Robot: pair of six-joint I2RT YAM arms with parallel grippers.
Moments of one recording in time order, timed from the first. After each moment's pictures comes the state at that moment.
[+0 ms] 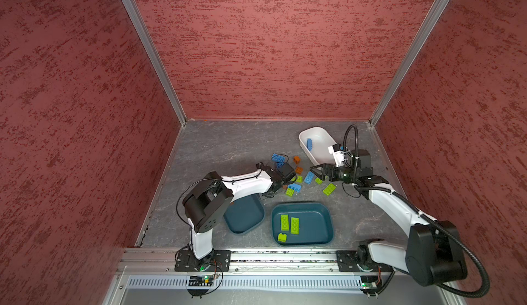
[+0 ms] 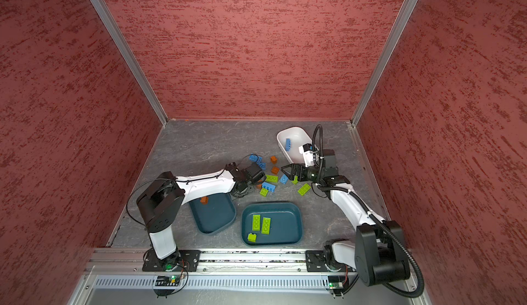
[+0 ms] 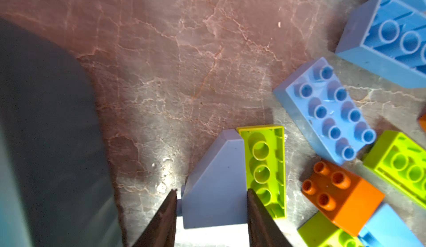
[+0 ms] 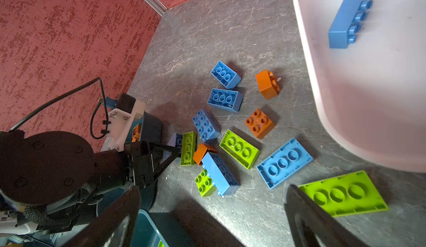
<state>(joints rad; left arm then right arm) -0.87 1.85 1.22 -0.77 -0.35 -1.27 0.12 1.25 0.69 -0.10 -0.72 0.30</state>
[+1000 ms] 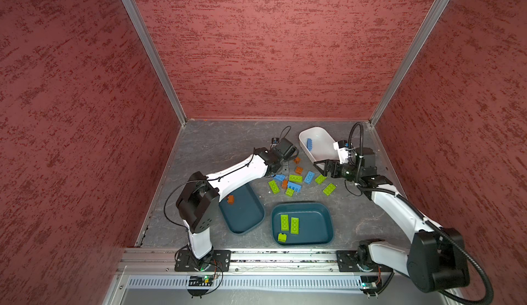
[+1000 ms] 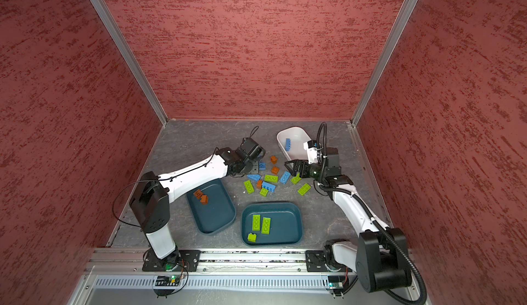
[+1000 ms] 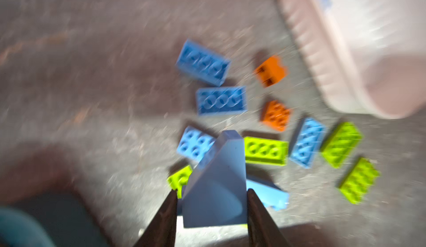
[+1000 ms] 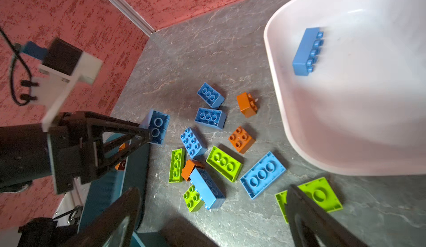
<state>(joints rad) -0.78 1.81 1.51 -0.72 -0.22 -0.66 0.10 1.20 0.72 -0.10 -0.60 0.31</state>
